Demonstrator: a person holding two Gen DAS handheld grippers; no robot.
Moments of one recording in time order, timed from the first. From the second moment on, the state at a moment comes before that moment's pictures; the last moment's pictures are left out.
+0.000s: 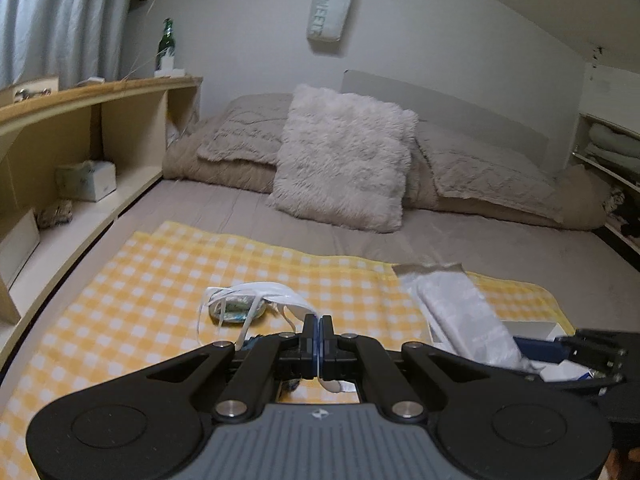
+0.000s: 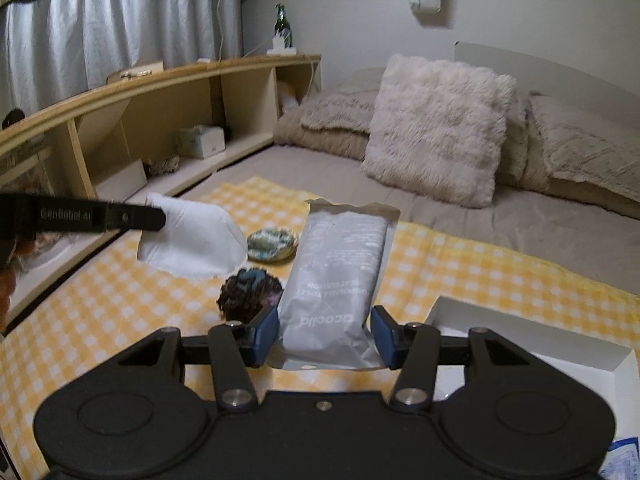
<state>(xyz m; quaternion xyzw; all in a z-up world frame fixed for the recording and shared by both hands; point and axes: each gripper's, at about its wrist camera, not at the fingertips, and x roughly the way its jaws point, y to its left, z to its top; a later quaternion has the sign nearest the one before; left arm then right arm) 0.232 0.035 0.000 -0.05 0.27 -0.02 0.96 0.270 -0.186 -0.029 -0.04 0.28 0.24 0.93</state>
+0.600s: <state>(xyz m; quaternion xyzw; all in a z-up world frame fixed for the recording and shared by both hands) 0.242 -0.037 0.005 0.00 0.23 -0.08 0.97 0.259 -0.269 -0.008 0.00 0.25 0.17 0.95</state>
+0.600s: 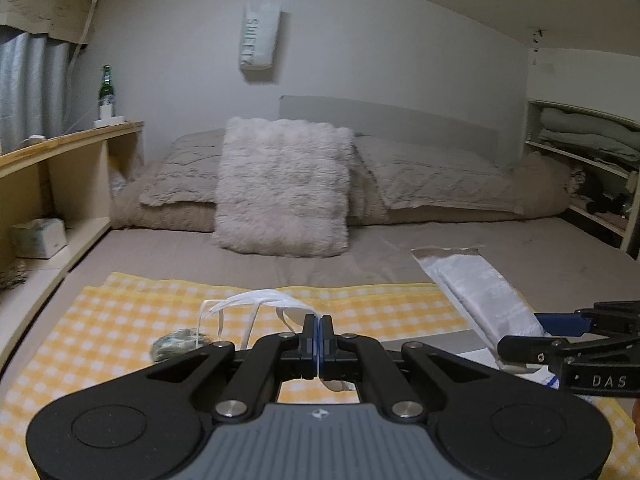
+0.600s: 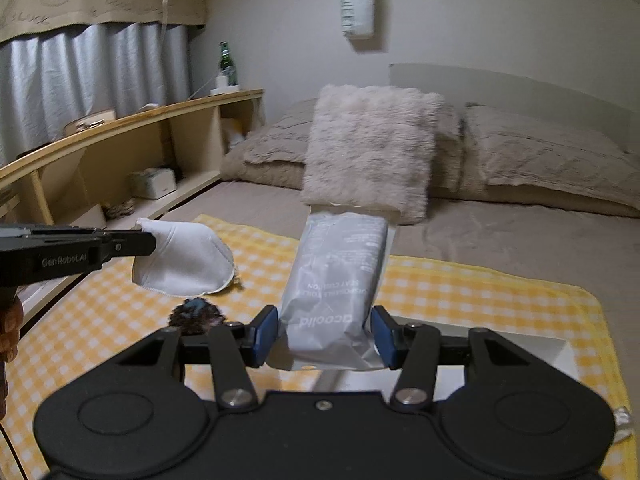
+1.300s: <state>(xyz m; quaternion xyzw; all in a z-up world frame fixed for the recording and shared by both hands) 0.290 -0.152 -0.033 -0.03 0.25 -0.20 0.95 0.264 -0.375 -0.032 0.02 0.27 0.07 0.96</state>
